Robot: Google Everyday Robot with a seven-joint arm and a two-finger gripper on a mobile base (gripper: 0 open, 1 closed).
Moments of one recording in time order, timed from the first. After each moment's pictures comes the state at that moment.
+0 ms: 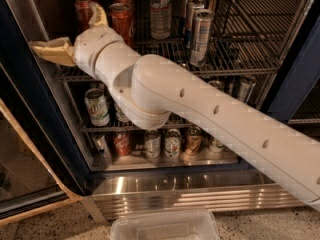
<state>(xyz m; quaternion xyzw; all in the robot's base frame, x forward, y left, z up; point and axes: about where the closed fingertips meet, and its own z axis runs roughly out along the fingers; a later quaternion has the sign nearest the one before) 0.582 0.186 1.034 -0.32 0.55 0.22 0.74</state>
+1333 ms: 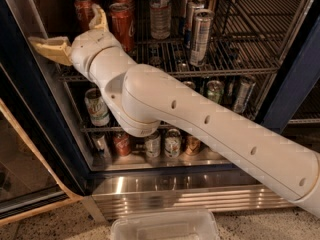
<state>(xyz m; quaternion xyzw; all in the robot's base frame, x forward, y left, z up) 0.586 0.185 1.035 -0.27 0.56 0.21 0.76</state>
